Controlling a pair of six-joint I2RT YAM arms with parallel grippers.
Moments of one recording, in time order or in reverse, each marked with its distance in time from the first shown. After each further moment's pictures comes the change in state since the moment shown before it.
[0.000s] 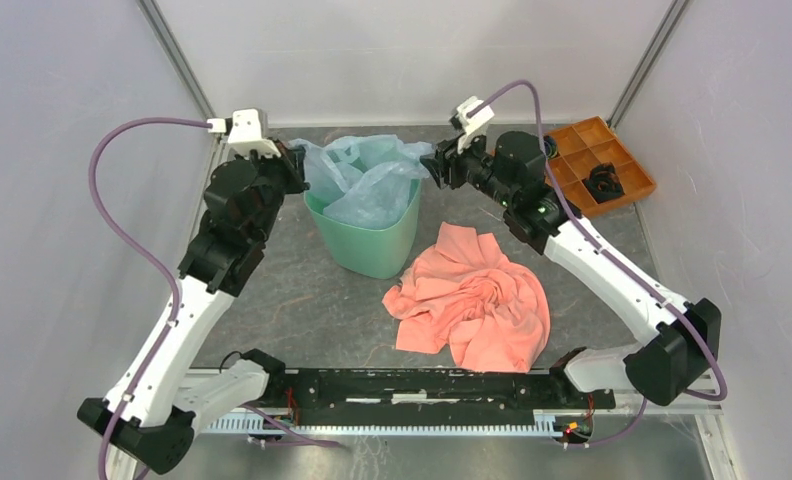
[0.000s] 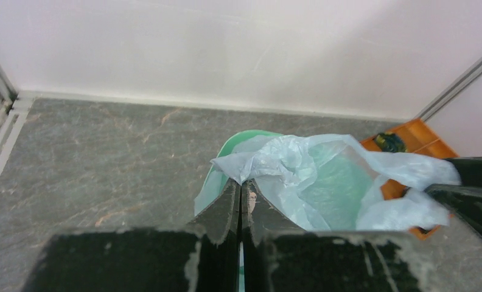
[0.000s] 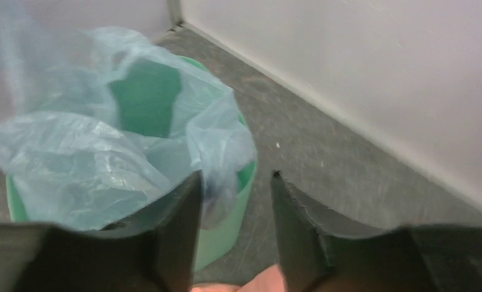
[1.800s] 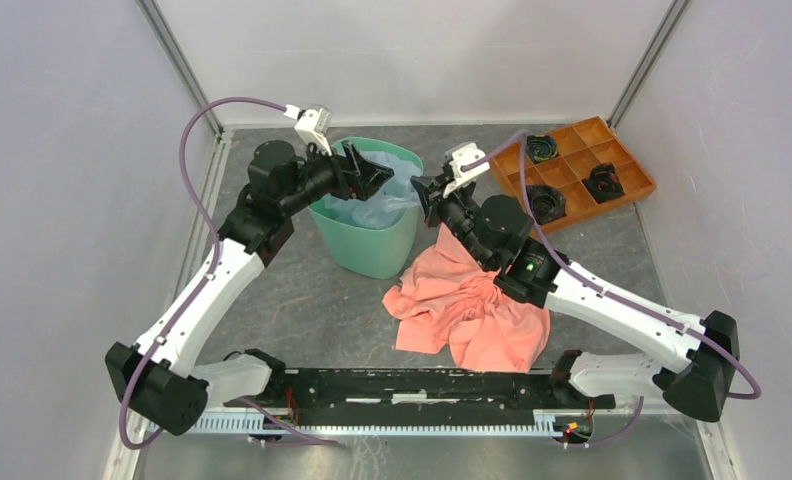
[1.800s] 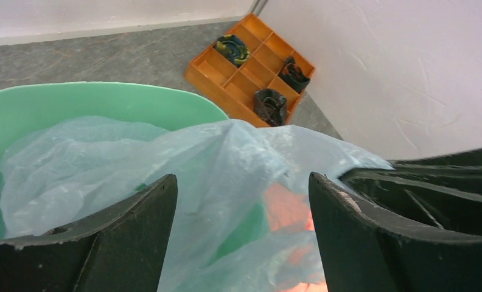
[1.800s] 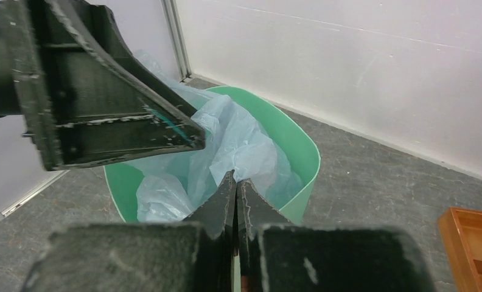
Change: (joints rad) left arm 0.001 0.183 -0.019 0.137 0.659 -0.190; right arm 0.362 -0.159 -0.190 0.181 0.575 0.106
